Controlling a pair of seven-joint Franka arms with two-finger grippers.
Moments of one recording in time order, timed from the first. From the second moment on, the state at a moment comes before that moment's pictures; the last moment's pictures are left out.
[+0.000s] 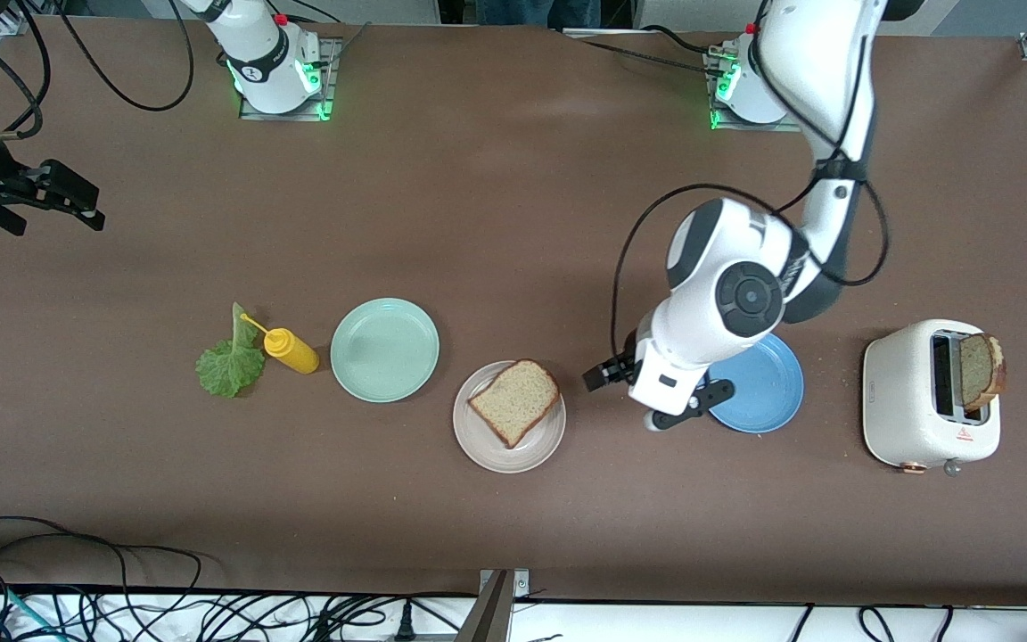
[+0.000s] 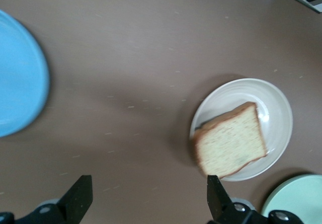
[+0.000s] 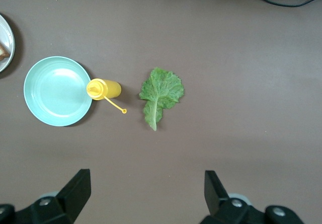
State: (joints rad) left arm -0.48 0.65 0.13 -1.23 -0.26 1.86 -0.70; right arm 0.03 -0.05 -0.04 -1.71 0.01 1.72 -0.09
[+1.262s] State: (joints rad) left arm -0.13 0.33 0.13 -1.40 -0.07 1.65 -0.03; right arm 0.03 -0.05 -0.04 -1.71 0.01 1.72 -0.09
